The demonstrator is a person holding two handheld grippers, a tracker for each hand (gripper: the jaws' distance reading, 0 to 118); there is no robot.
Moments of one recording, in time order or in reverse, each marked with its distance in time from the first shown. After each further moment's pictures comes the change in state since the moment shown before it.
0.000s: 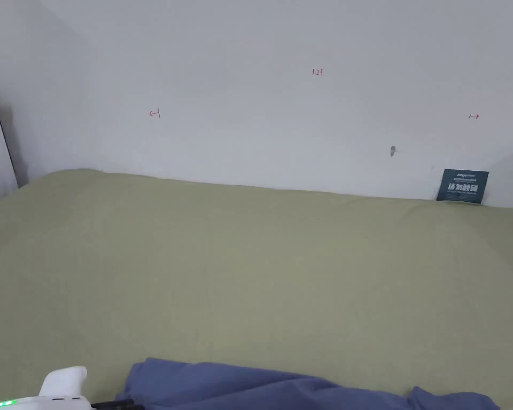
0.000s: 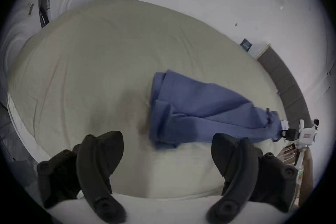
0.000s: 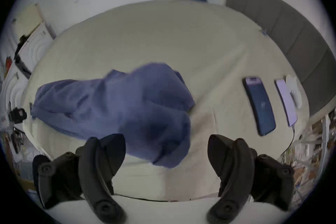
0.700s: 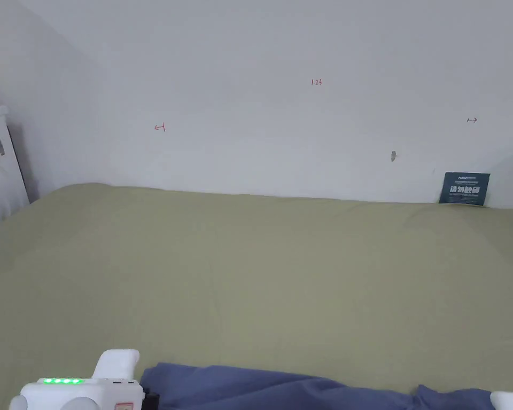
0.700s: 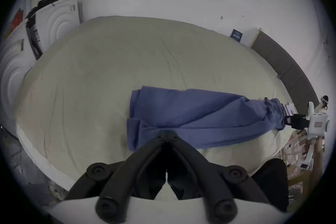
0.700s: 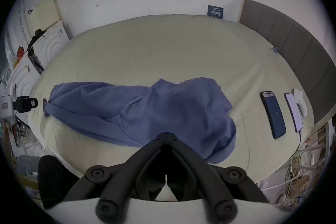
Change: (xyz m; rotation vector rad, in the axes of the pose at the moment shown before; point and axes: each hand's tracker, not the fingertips) left arm 0.036 0.018 -0.010 0.021 0.026 -0.205; right arm -0.060 -0.013 0.012 0.083 0.060 0.020
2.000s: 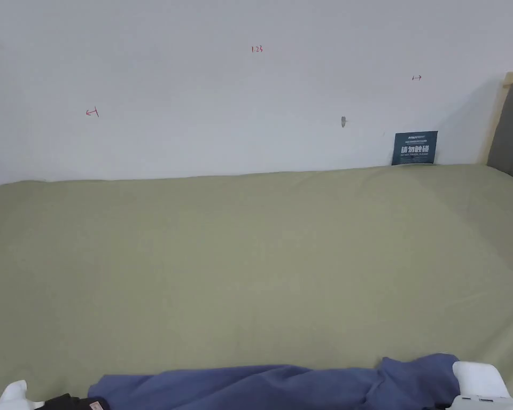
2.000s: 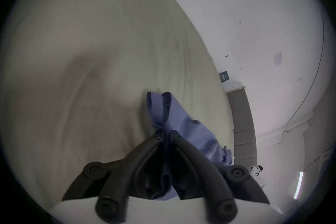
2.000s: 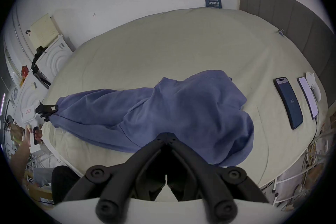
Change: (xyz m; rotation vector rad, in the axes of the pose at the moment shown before) left arm -0.061 0.001 -0.053 -0.015 -0.401 0.625; right arm 0.016 0.002 -0.025 -0.022 0.103 -0.122
